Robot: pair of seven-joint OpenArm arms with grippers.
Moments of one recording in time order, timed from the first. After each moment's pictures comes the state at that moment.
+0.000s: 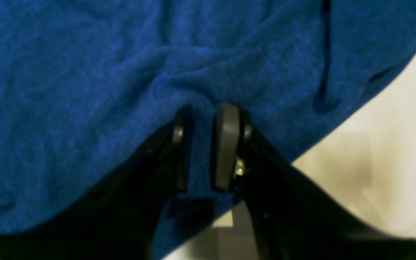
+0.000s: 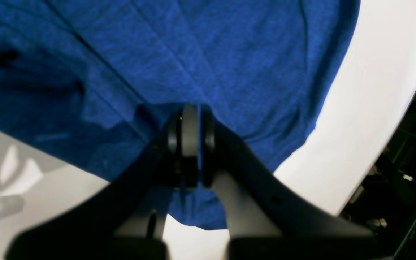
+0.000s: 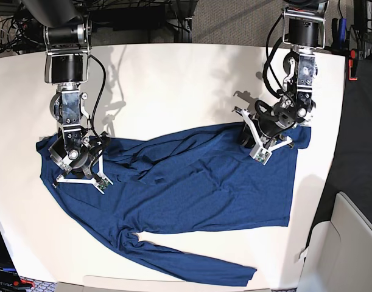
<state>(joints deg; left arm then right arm) -4.4 -13.9 1.7 78.5 -9.3 -28.7 33.5 19.7 10.2 -1.0 77.2 -24.7 39.3 -53.1</state>
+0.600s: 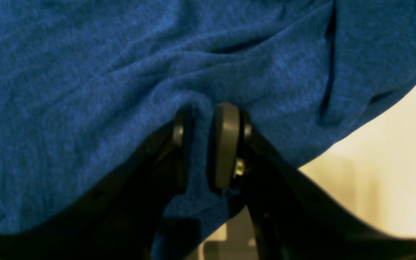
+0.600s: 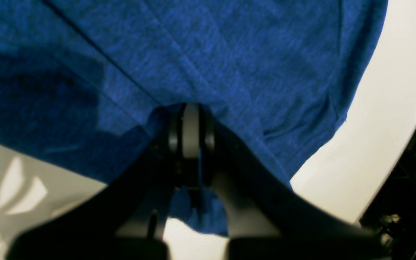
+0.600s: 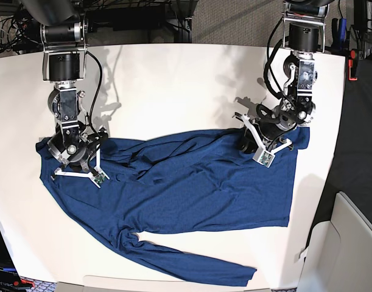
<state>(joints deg) -5.2 -14.0 1.7 72.4 -10.3 -28.7 26.5 16.8 11.8 -1.0 73.5 -25.0 37.2 -49.1</state>
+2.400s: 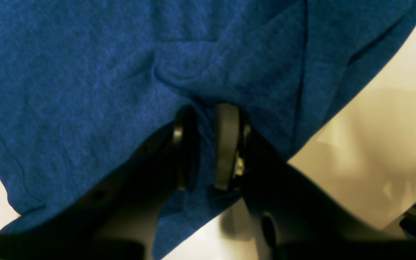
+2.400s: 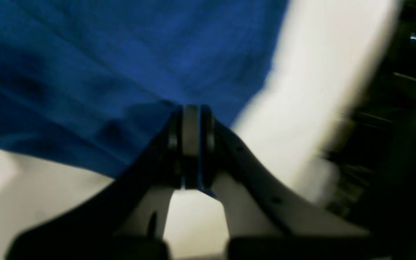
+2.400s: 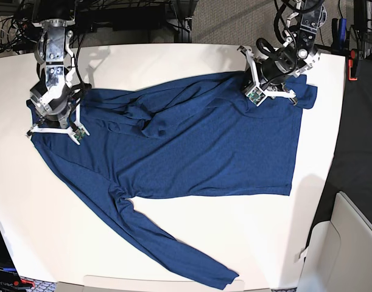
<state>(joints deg) 20.5 -20.9 5.2 102.1 -1.9 -28.1 35.0 -3.5 15.6 4.4 102.5 -17.9 39.2 -64.6</state>
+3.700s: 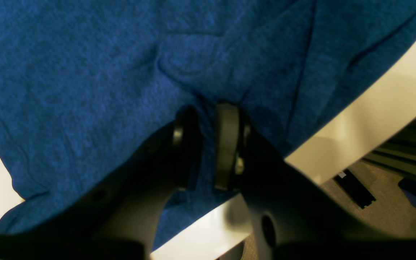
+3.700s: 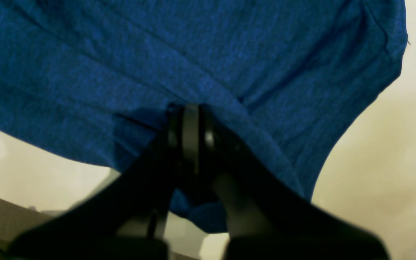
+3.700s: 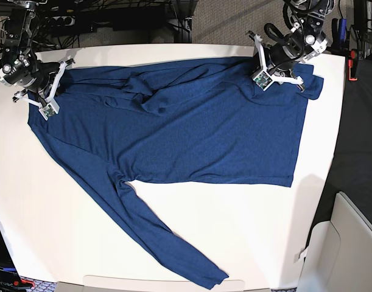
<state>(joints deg) 27.4 -24.2 3.4 106.5 -1.9 -28.1 35.4 -16.3 23.0 19.5 99.3 14.3 38.9 -60.6</state>
